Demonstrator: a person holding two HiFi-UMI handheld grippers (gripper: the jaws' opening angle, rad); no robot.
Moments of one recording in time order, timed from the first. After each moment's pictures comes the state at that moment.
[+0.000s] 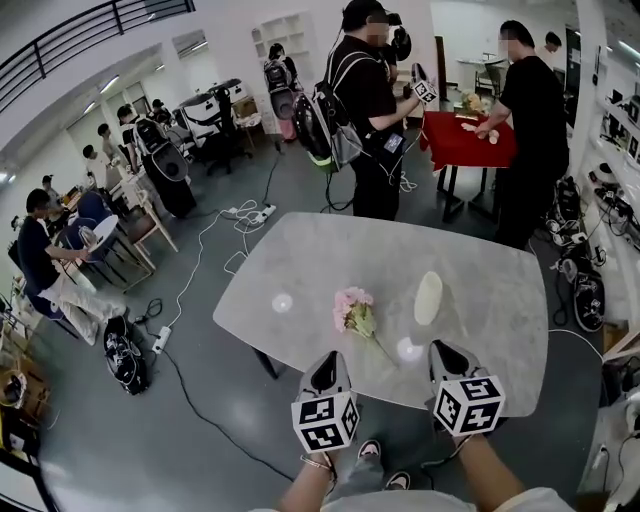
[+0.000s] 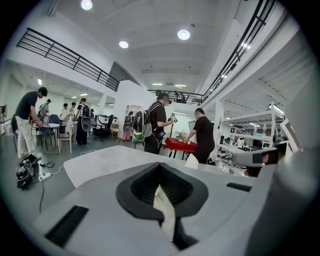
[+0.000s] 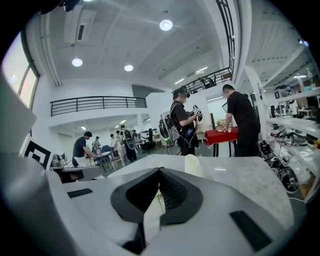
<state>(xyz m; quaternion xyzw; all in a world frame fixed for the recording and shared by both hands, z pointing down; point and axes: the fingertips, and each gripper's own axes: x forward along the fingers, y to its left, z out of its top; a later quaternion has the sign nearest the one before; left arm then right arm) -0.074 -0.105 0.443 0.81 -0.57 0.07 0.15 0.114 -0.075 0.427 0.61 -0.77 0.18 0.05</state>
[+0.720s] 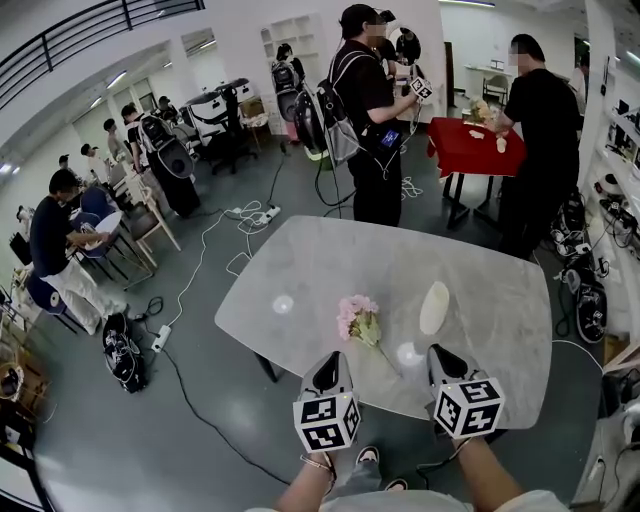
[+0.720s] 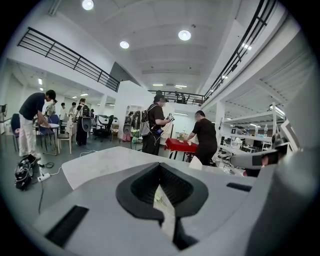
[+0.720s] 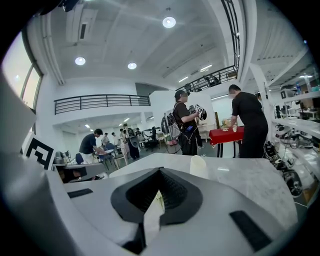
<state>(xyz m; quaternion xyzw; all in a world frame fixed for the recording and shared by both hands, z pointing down) -0.075 -0.124 0.445 0.81 -0.57 0.07 0.15 0.105 -0.094 0.432 0.60 -0.78 0.18 0.06</state>
